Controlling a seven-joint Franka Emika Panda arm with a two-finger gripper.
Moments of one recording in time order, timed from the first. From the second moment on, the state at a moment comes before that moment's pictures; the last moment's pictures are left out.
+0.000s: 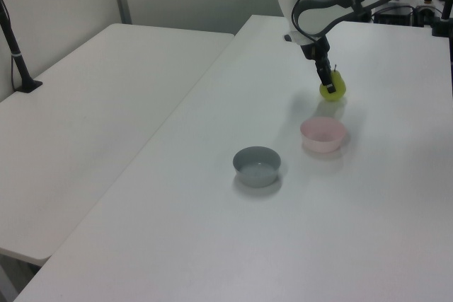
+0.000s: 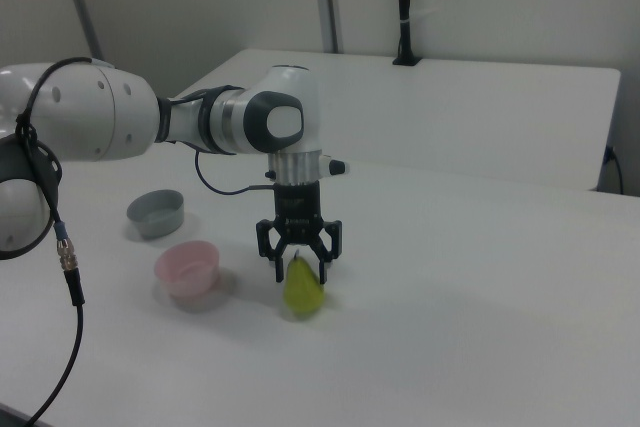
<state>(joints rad) -0.01 0.54 -0.15 -1.51 -0.14 1.69 -0.42</state>
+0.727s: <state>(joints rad) -0.01 0.42 -0.15 -1.46 -0.14 1.69 -0.31</state>
